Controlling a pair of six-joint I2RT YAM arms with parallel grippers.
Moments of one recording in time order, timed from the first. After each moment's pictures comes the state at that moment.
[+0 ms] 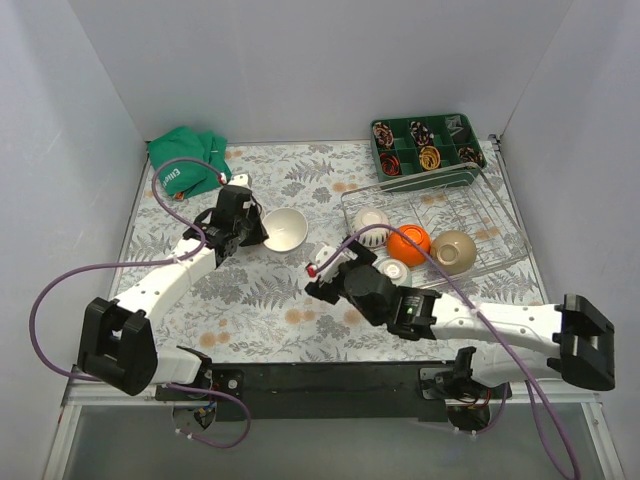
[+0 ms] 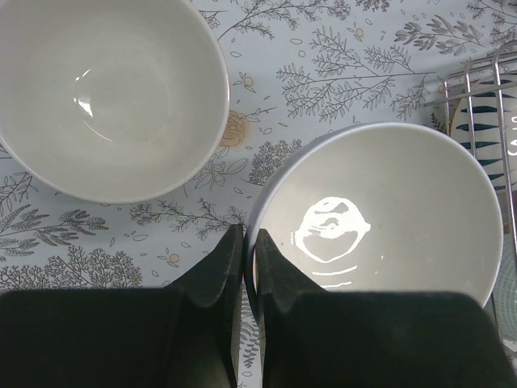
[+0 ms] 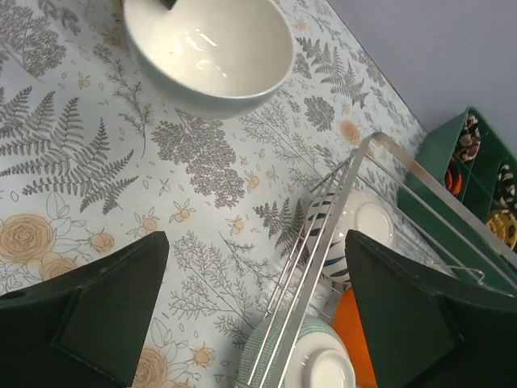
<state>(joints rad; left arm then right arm) -0.40 1.32 0.95 -0.34 -0.10 -0.49 1.30 1.22 0.74 0.14 0.63 -0.34</state>
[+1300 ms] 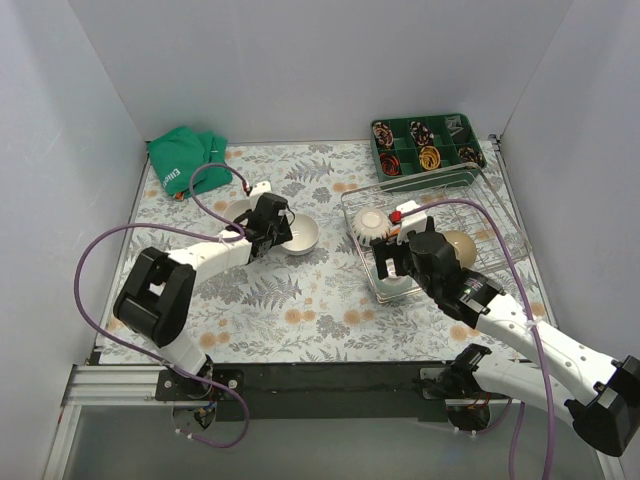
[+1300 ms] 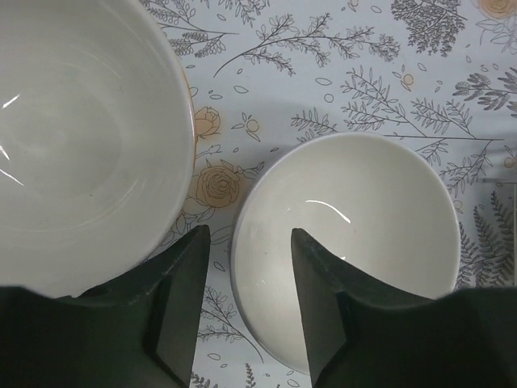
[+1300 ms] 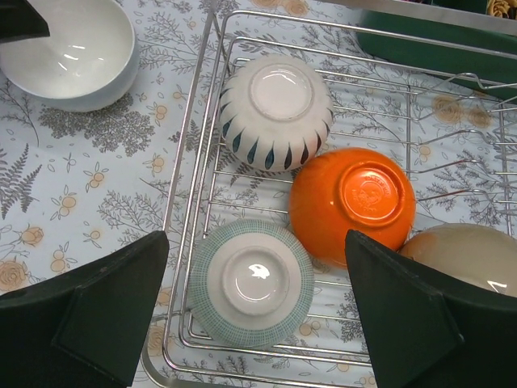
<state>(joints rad) -0.53 1.64 0.95 -0.08 -0.37 -0.62 0.79 0.89 0.69 -0.24 0.35 0.08</state>
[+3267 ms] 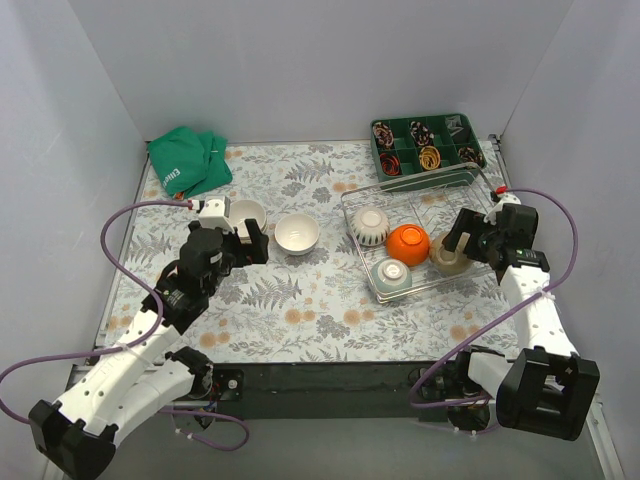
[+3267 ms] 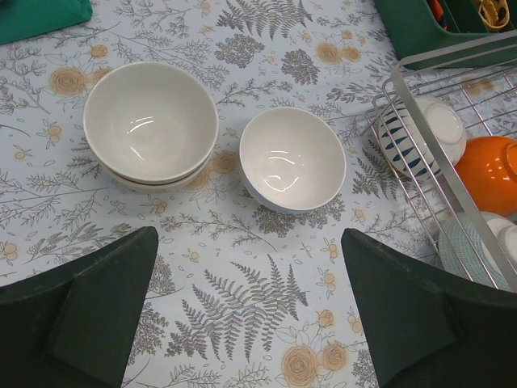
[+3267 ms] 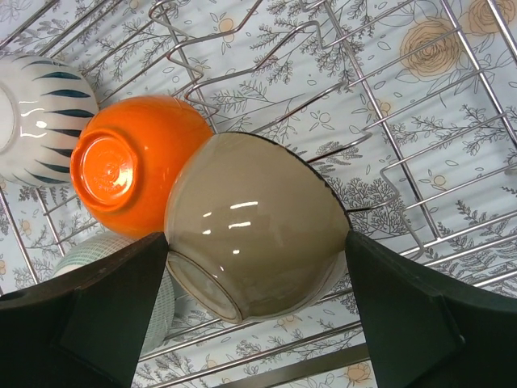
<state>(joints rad) -0.55 0.77 0.71 -0.28 -0.29 -0.37 -0.15 1.06 0.74 -0.42 -0.22 0.19</state>
